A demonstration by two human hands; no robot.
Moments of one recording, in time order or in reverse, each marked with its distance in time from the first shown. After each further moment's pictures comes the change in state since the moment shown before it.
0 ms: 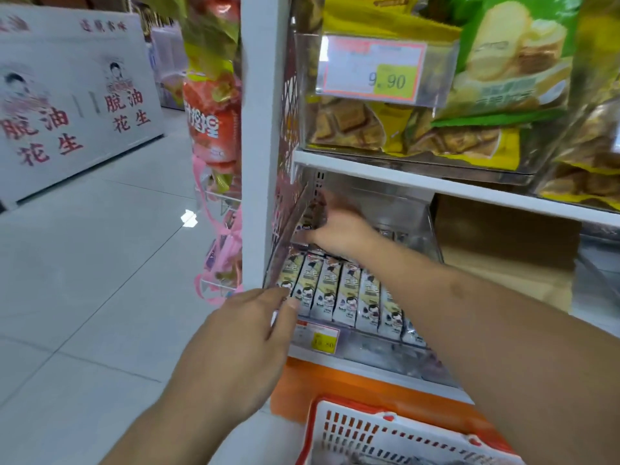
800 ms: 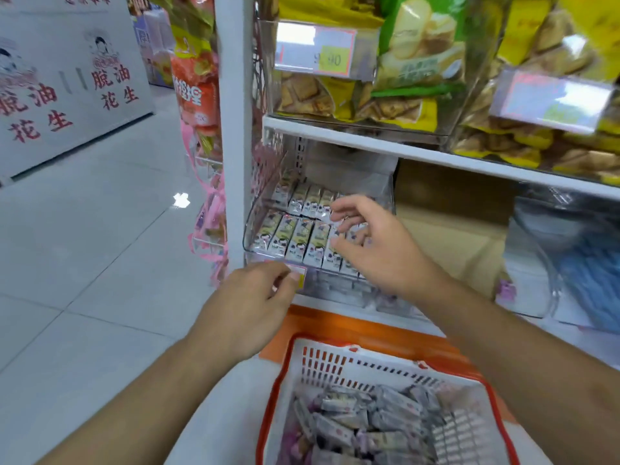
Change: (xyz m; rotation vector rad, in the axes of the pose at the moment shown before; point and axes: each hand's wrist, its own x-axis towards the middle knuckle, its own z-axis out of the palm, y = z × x) left_hand -0.038 0.019 0.025 -0.105 -0.037 0.112; right_hand -0.202 0.025 -0.061 0.225 0.089 -0.207
